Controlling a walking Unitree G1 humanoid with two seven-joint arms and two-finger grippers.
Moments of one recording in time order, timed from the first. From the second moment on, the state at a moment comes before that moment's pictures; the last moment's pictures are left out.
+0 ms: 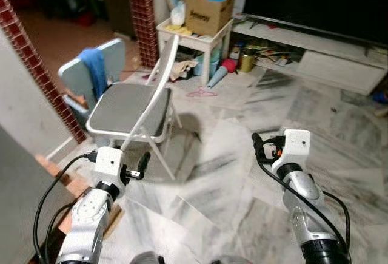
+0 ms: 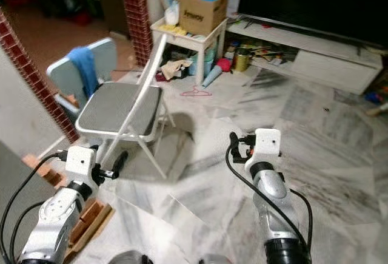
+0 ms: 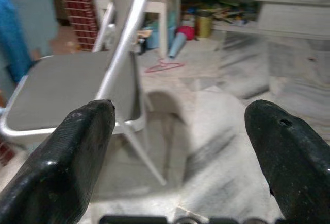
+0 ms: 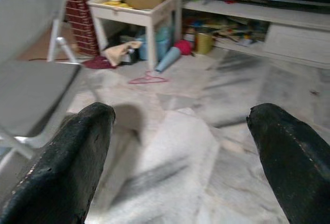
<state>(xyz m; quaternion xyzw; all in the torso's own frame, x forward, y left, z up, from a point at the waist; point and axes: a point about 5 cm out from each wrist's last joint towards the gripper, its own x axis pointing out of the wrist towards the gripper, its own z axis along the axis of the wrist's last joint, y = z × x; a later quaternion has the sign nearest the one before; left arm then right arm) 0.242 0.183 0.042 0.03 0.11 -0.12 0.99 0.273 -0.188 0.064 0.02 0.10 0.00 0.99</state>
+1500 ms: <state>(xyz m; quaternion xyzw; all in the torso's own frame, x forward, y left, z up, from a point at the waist) 0.235 0.197 0.033 0.01 0.11 -0.06 0.99 0.241 -0.184 0.067 0.04 0.08 0.01 1.00</state>
